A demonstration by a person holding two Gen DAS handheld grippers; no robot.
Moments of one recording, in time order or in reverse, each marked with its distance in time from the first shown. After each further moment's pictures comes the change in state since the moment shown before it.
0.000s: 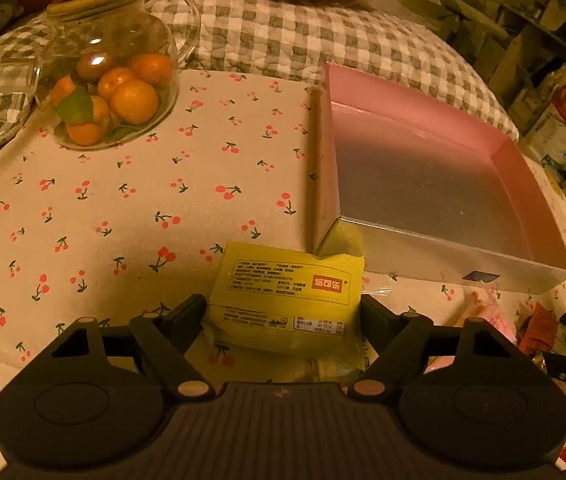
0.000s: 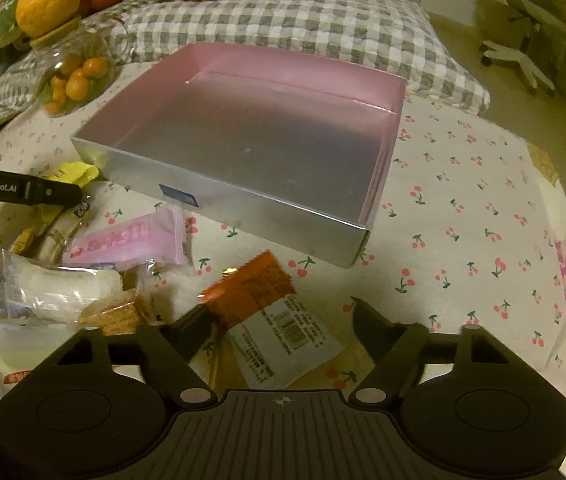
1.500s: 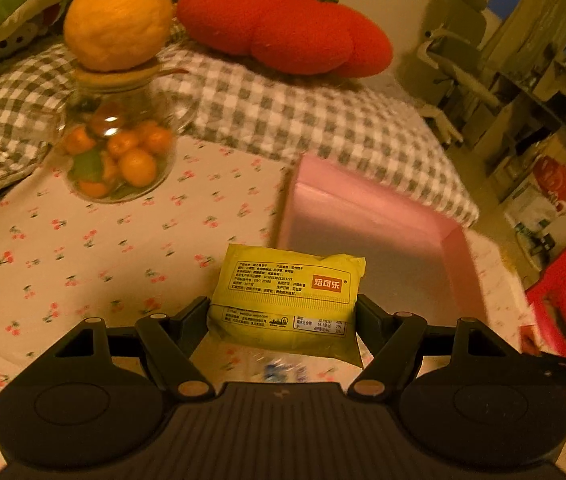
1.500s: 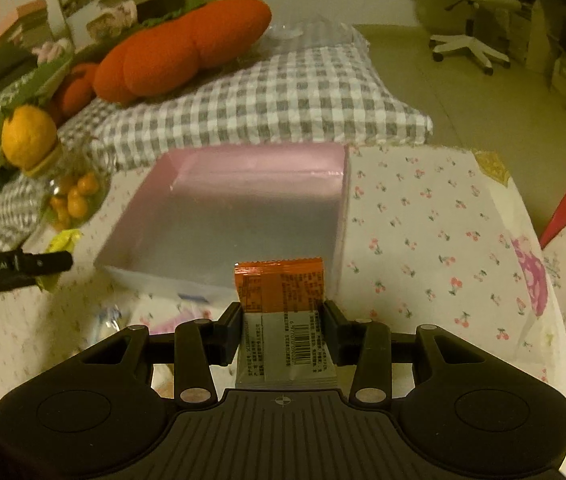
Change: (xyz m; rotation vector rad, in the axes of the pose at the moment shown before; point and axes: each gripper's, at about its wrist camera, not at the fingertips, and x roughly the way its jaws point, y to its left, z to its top) left arm -0.047 -0.008 0.016 -0.129 -0.138 -0.089; right arm -0.067 -0.027 0.035 0.271 -0.144 0.041
